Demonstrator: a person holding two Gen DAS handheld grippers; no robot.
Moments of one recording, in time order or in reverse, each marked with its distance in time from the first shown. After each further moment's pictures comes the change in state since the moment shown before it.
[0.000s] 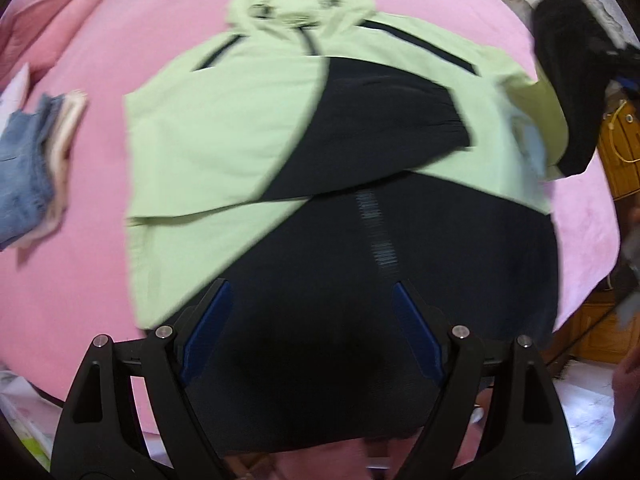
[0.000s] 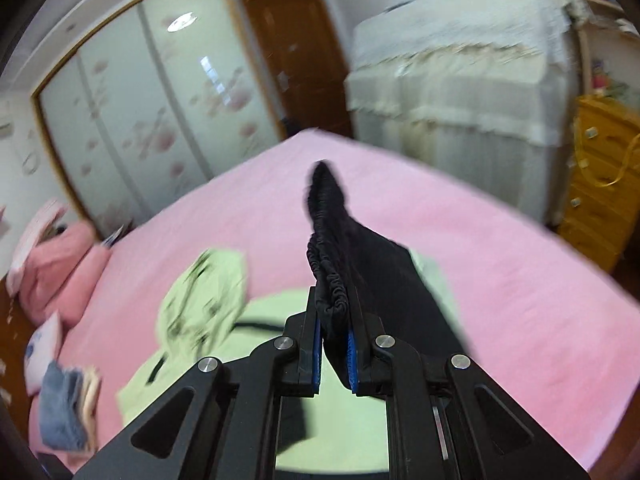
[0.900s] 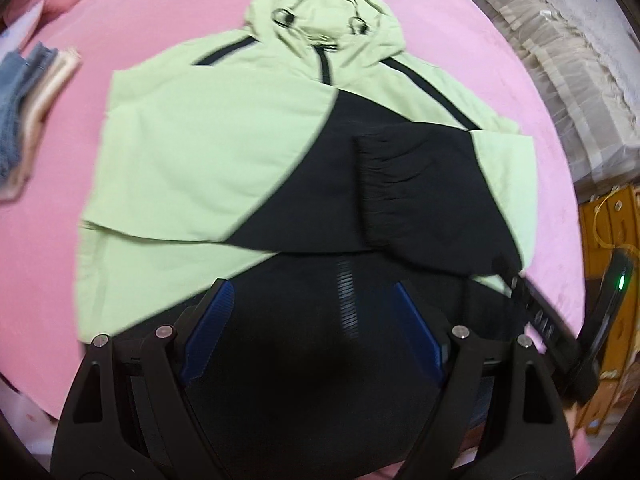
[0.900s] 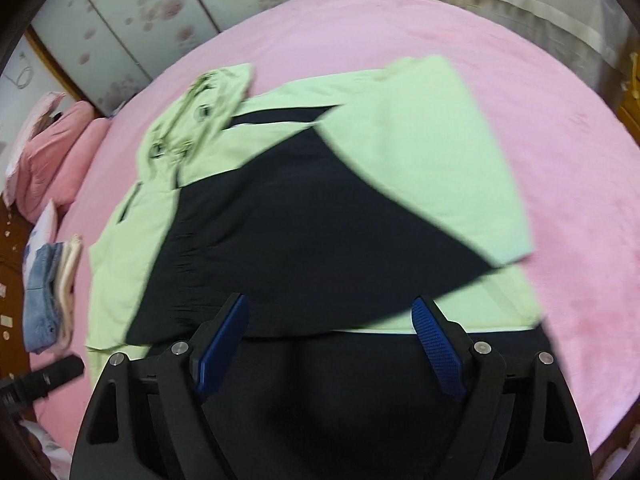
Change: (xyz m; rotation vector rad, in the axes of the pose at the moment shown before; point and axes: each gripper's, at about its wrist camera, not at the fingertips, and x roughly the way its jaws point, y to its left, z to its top) left arm 0.036 -0.022 0.057 -0.242 -0.048 -0.169; right arm 0.124 -0.010 -0.139 -0.086 0.475 0.005
